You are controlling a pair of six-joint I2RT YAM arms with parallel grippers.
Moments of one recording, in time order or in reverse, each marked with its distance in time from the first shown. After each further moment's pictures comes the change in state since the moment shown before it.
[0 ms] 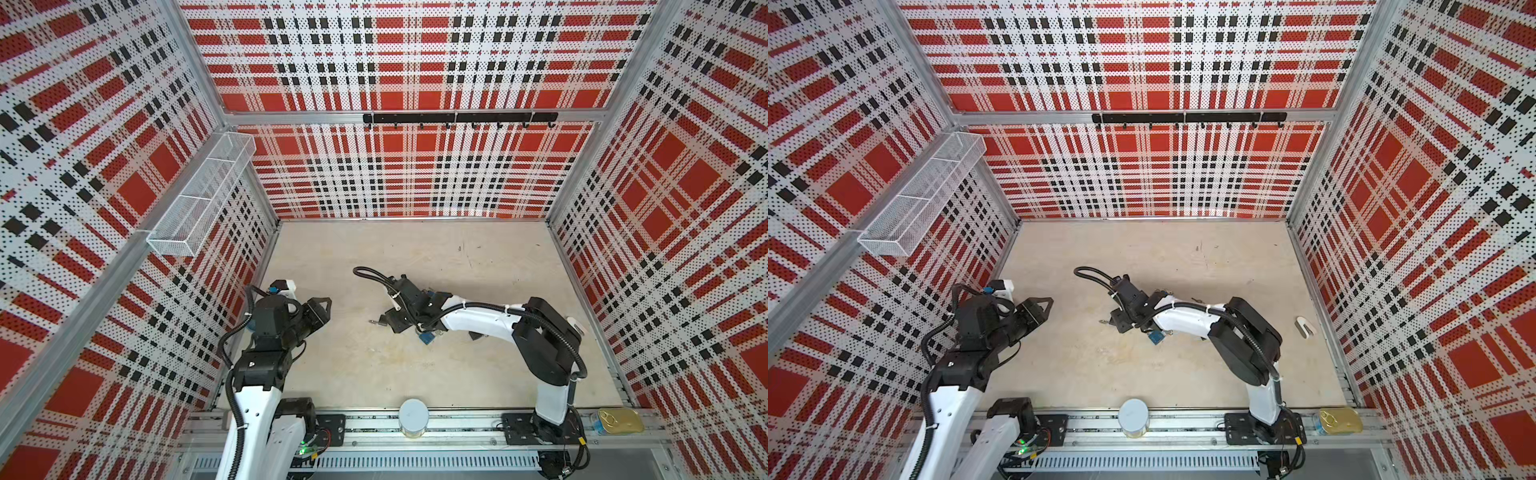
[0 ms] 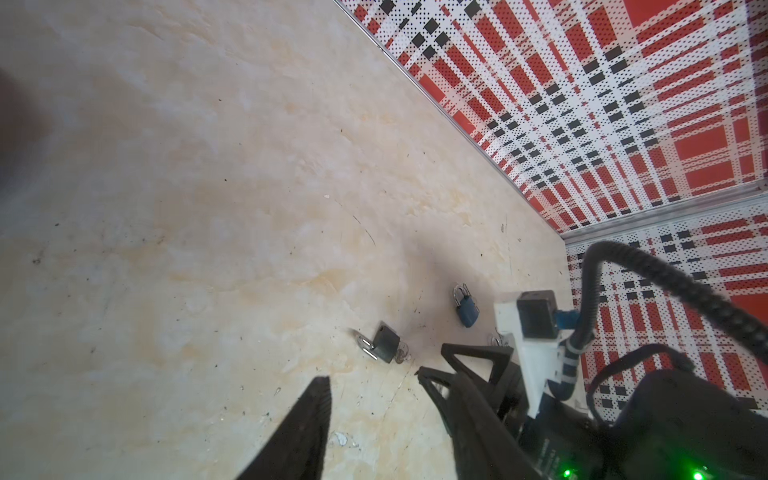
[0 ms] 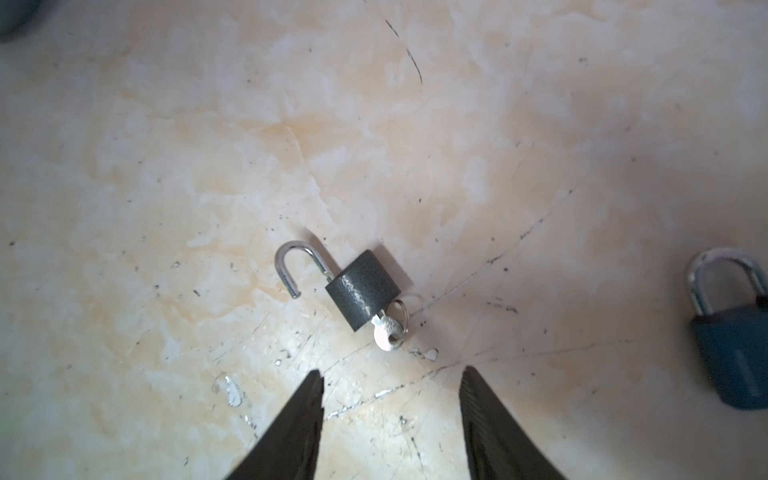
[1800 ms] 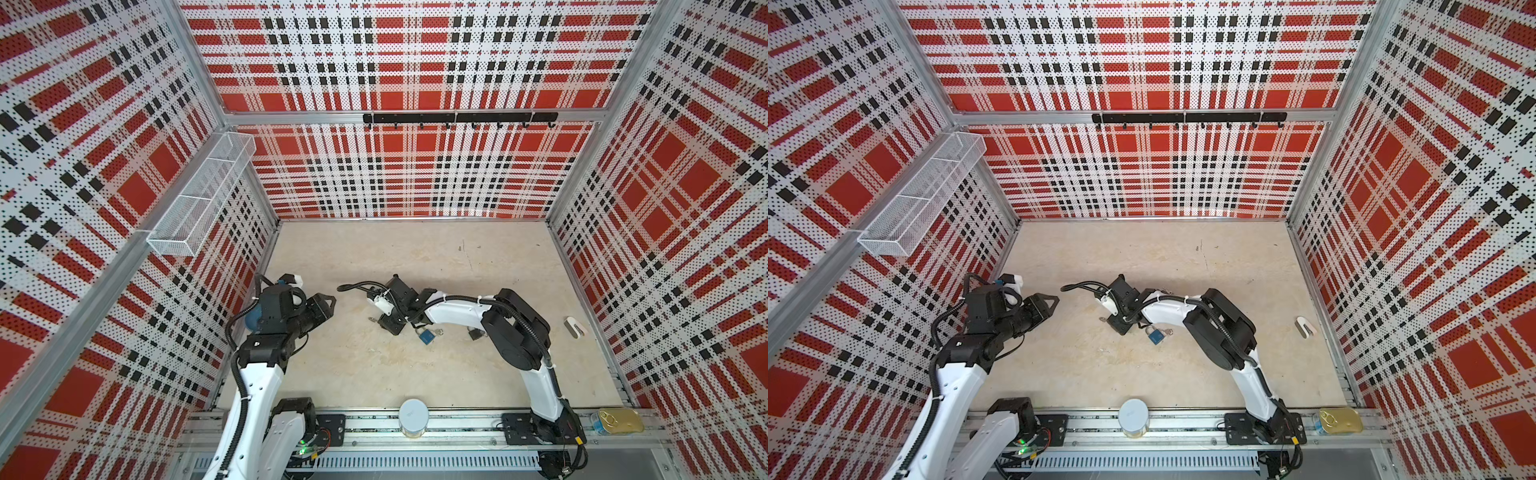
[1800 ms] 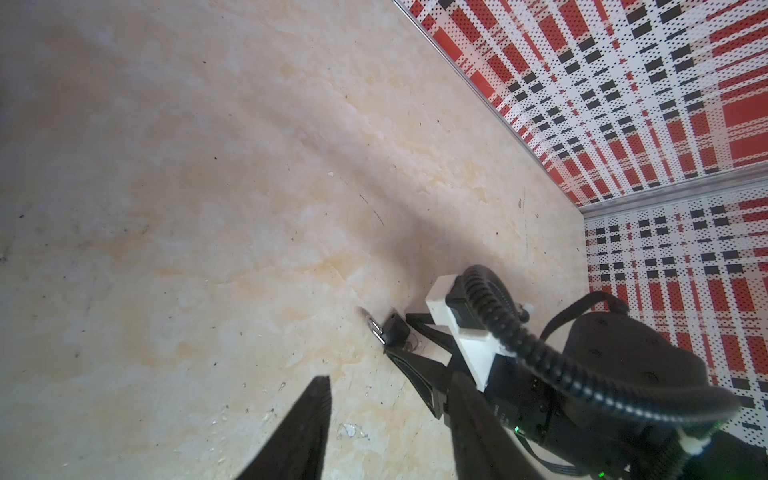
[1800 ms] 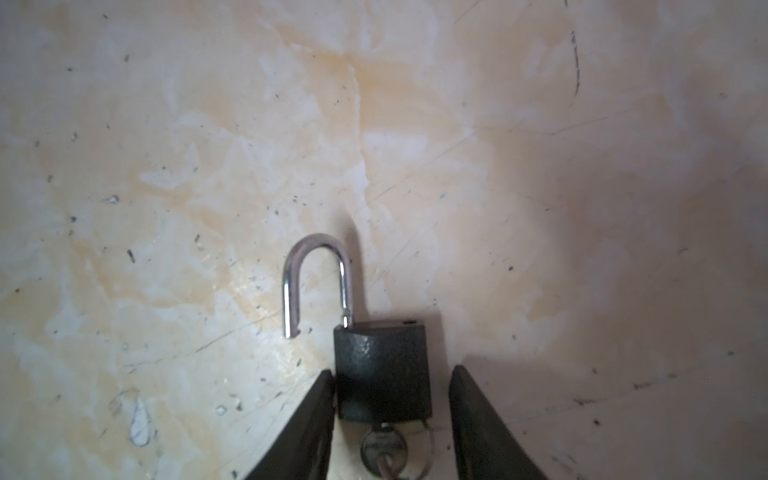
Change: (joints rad) left arm 0.006 0.144 0.032 0.009 0.049 0.050; right arm -0.004 0.209 0.123 0.010 -0.089 -0.329
